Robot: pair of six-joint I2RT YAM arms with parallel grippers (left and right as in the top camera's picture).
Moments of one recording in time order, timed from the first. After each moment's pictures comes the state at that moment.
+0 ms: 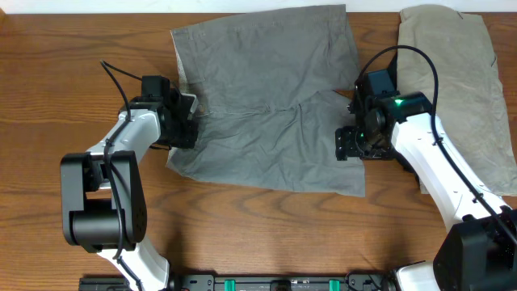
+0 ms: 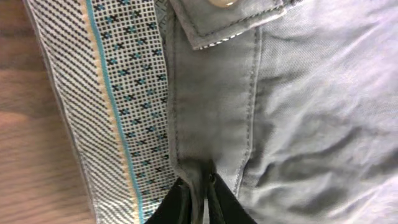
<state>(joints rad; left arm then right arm) 0.02 1.88 1.11 -0.57 0.24 0.20 0.25 1.62 1.24 -1.08 -0.08 0.24</state>
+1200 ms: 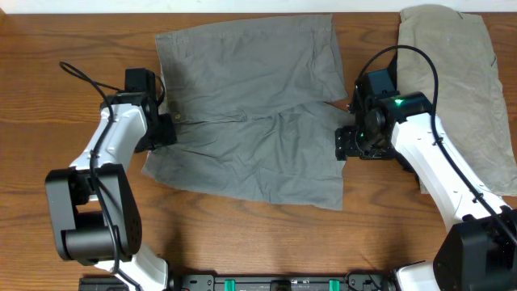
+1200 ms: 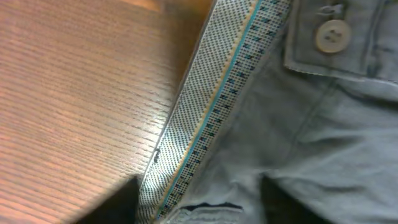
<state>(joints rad) 0.07 1.81 1.19 -0.79 -0.10 -0.21 0.25 1.62 1.24 -1.08 -0.08 0.24</state>
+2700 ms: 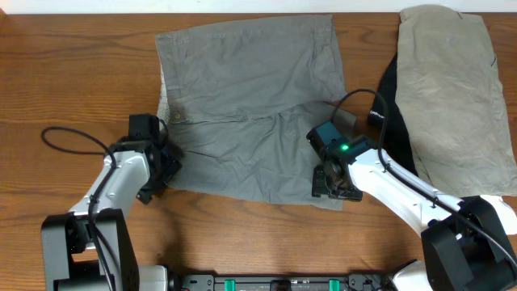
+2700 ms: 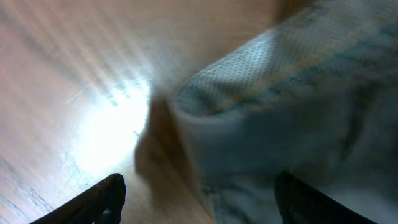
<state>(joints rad) 0.08 1.56 0.77 -0.66 -0.15 -0.85 0.53 1.62 0.93 -0.89 0.04 0.72</state>
